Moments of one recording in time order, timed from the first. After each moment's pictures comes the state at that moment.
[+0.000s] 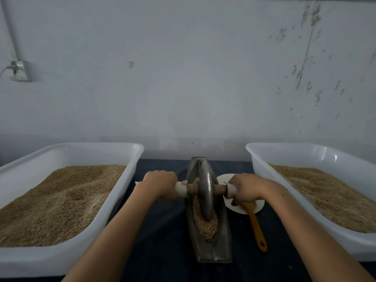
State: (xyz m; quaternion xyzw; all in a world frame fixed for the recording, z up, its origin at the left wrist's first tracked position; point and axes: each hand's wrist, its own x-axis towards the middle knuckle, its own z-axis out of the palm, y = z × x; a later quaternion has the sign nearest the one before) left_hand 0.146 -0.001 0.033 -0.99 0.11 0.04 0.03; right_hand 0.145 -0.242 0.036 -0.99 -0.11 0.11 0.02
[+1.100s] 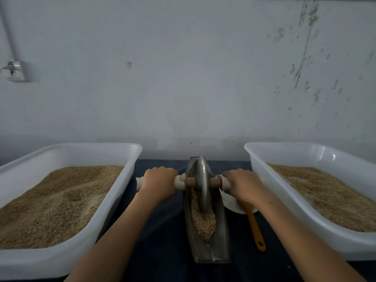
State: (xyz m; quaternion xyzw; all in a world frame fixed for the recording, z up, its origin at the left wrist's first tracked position) left_hand 0.146 -0.005 0.022 -0.98 0.10 -0.13 0.05; right_hand 0.151 -0.238 0.013 -0.99 -0.12 -0.11 0.01
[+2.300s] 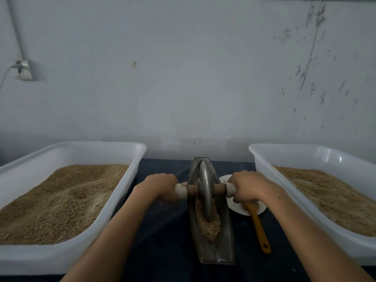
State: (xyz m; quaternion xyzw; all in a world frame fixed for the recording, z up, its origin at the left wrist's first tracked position) left_hand 0.149 0.006 0.028 -0.99 0.11 0.10 -0.03; right_hand 0.133 -0.225 0.047 -0.99 -0.10 0.05 -0.05
